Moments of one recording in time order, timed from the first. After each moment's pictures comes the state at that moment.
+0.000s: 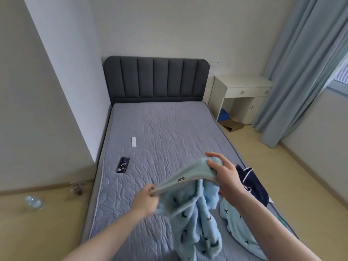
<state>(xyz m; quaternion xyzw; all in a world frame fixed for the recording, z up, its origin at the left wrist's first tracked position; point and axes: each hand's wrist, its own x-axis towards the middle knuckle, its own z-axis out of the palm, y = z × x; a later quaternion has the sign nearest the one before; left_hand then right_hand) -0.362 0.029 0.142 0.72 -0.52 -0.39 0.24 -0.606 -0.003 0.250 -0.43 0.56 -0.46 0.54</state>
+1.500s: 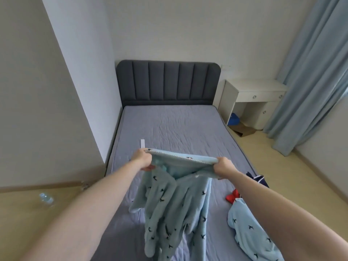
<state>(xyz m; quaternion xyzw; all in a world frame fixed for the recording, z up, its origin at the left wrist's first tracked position) -0.300 -0.104 0.196 0.75 -0.38 -0.44 0.32 -0.616 -0.129 0.199 -0.62 0.72 -0.09 0.30</state>
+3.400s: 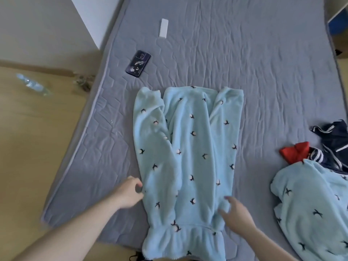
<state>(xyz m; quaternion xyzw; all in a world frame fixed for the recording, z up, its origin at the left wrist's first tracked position) -0.293 -0.011 -0.358 0.77 -0.42 -0.47 -0.08 -0.664 -0.100 -0.343 -0.58 0.66 0.23 0.41</state>
